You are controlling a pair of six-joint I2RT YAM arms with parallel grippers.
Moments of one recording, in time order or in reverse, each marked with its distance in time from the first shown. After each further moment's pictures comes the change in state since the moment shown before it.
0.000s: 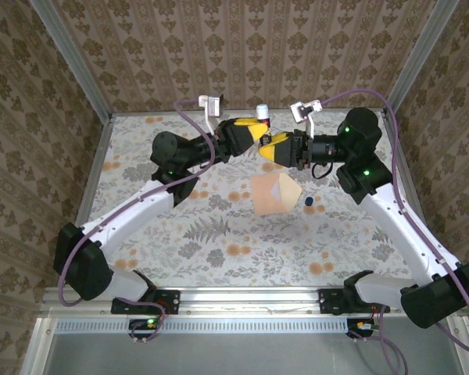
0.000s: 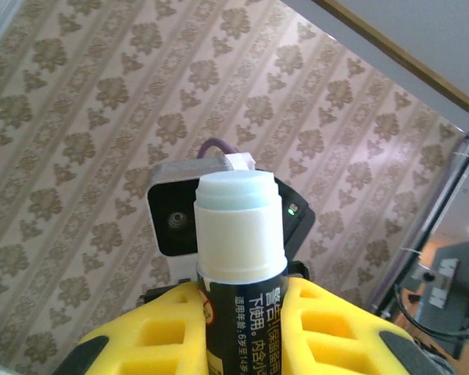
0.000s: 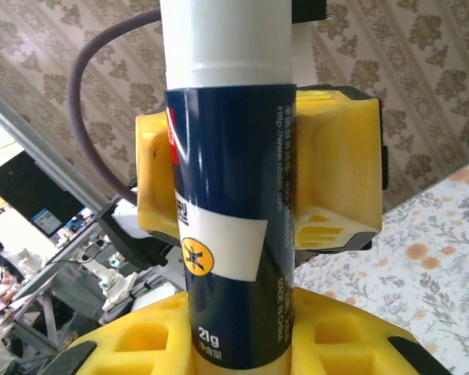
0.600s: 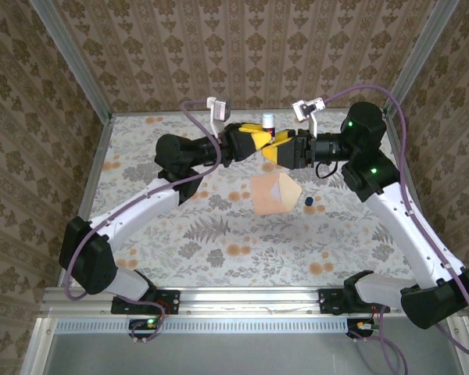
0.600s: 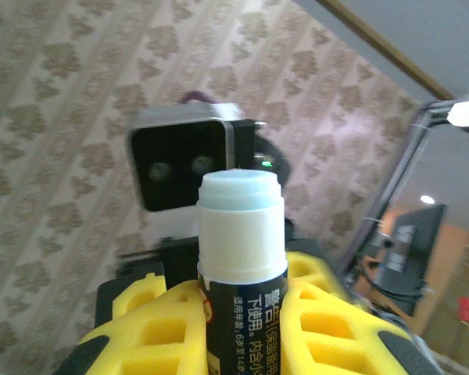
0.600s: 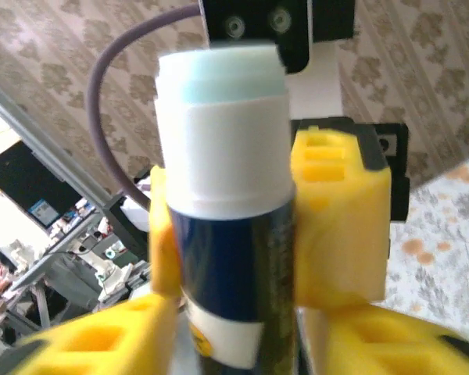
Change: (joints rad) left arm 0.007 0.032 -0.005 0.054 0.090 -0.036; right arm -0.010 -0.010 0.084 -0.215 0.020 -0.120
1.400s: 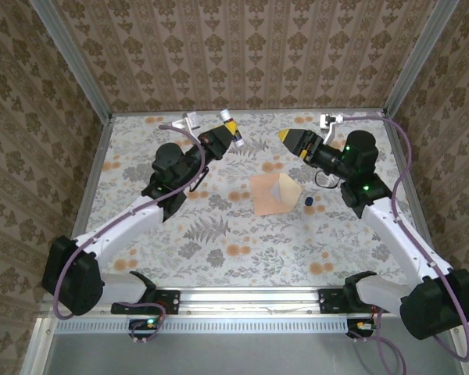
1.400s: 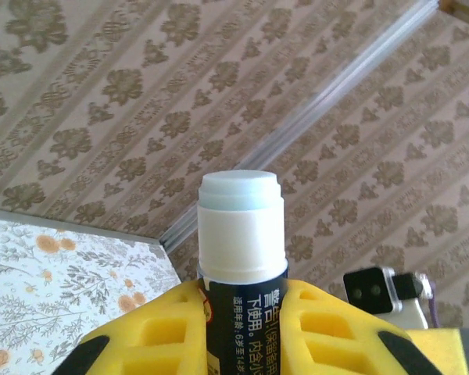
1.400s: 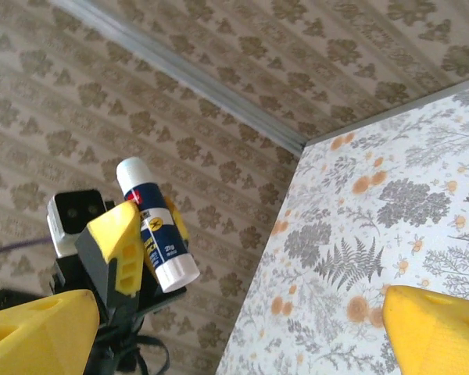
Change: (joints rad) left arm 0.078 -0.150 -0.267 -0.330 -0.703 0.171; right arm -0.104 -0.060 -0.418 0.280 0.549 0.323
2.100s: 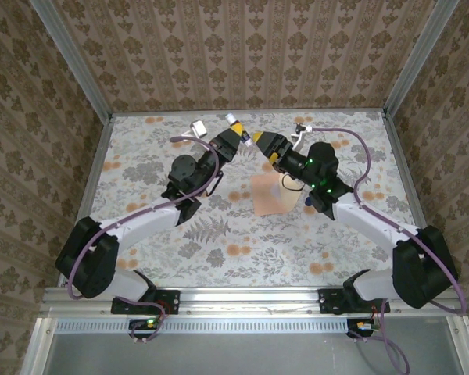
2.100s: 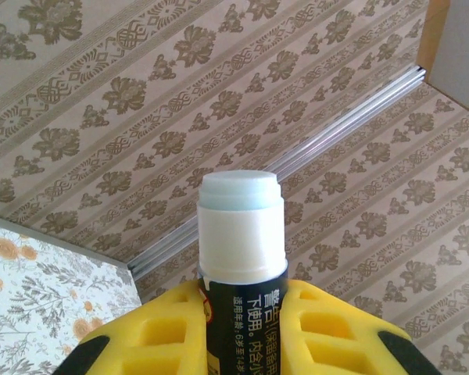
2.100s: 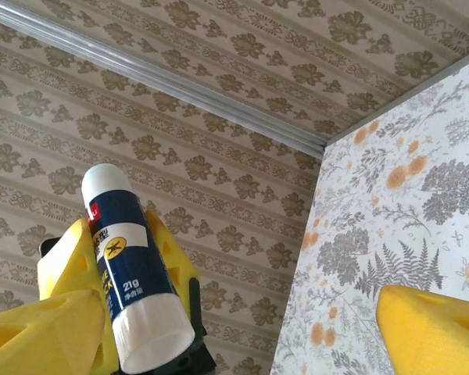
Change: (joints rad) left arm -0.089 0.130 -0.064 0.290 -0.171 -0.136; right arm 0.216 0.219 -0.075 0.370 0.237 0.193
